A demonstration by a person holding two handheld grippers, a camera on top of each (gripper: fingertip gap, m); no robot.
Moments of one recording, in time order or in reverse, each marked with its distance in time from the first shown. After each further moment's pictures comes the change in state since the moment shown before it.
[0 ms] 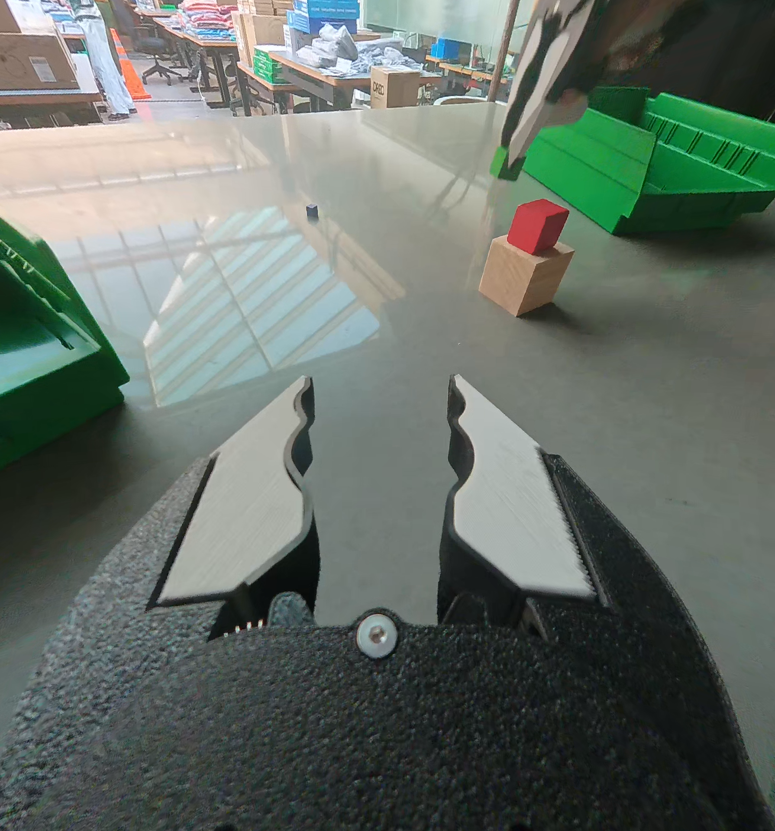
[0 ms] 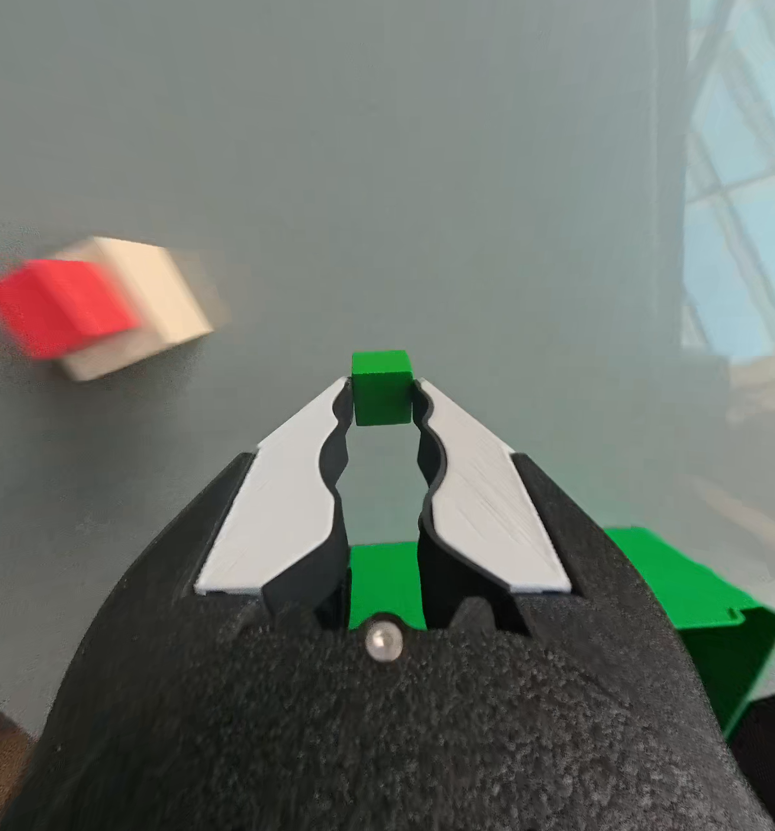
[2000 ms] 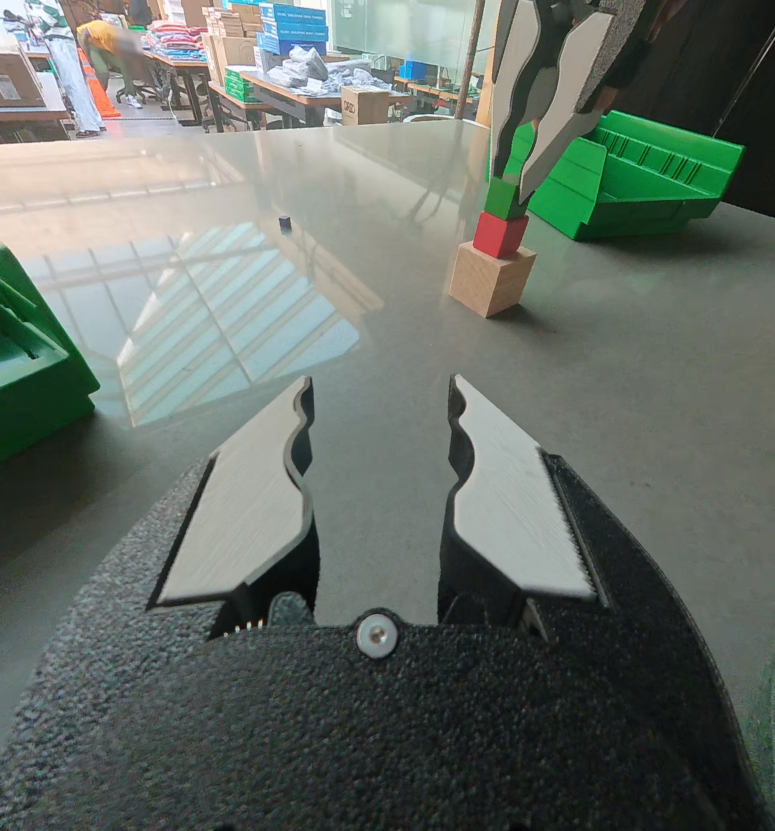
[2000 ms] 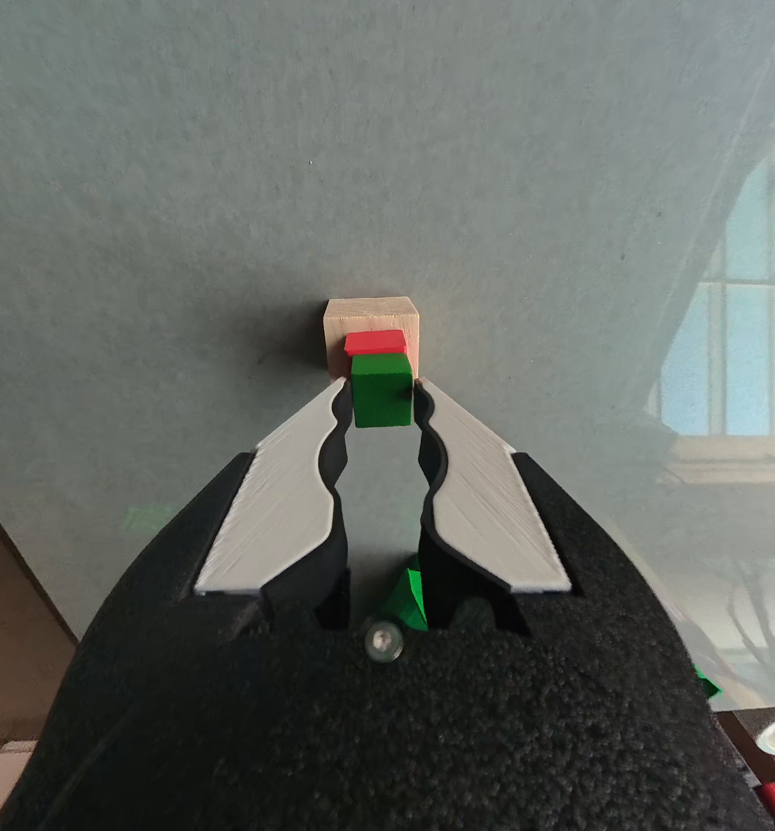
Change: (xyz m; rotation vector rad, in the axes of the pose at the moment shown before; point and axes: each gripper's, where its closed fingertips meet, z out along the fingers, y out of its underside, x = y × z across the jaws) left arm 0.013 0.000 -0.007 0.029 0.059 0.008; right arm -0.131 -0.038 -0.012 -0.108 -0.074 -0.329
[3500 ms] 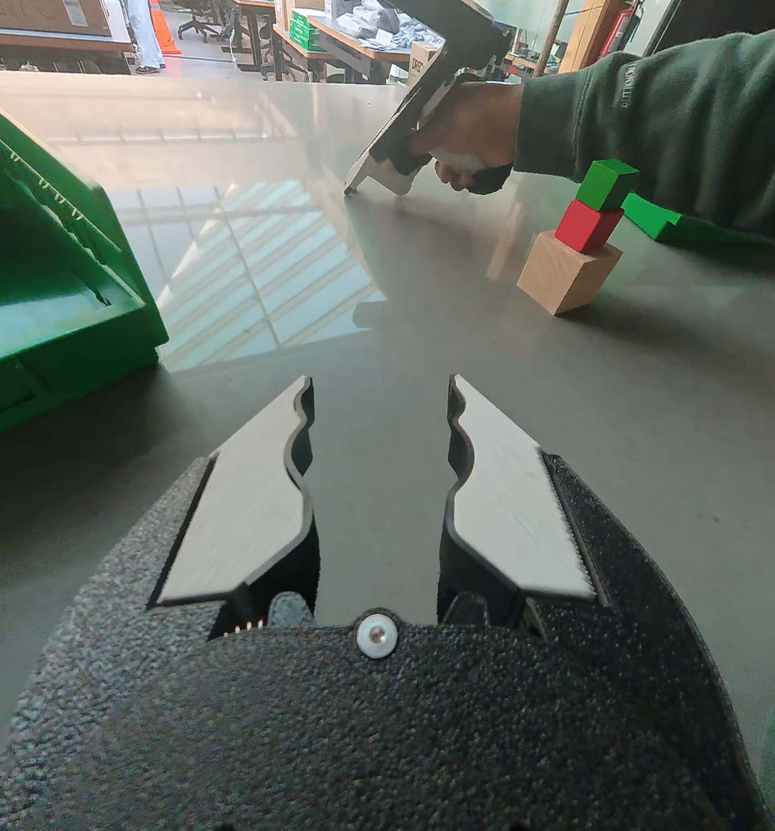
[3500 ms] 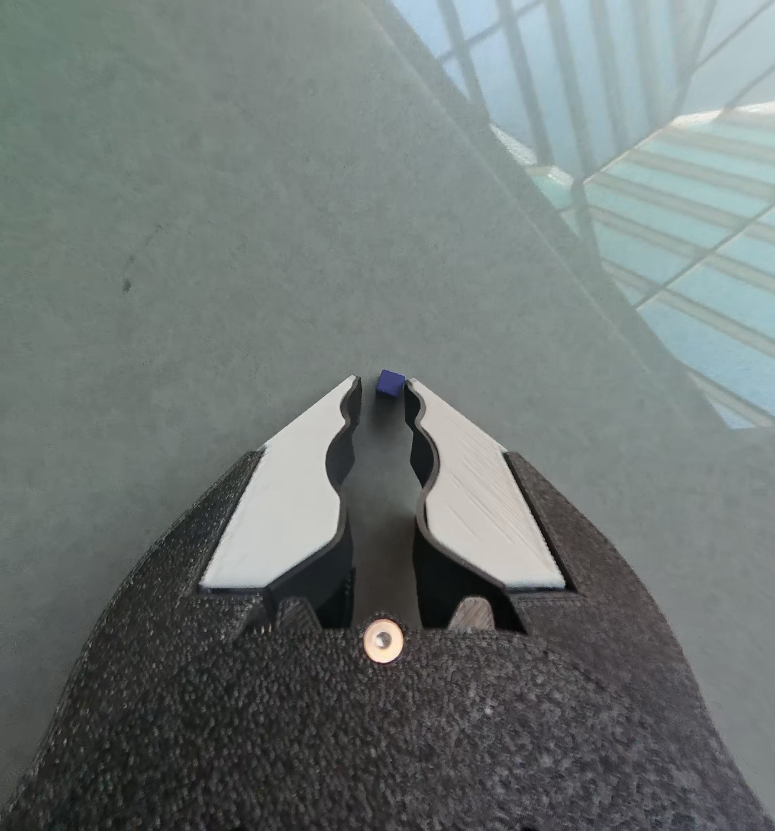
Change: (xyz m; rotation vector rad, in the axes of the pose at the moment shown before) left arm -0.037 0.010 0.002 -0.062 -0.119 -0.088; right arm 0.246 -0.084 0.112 0.550 0.223 0.642
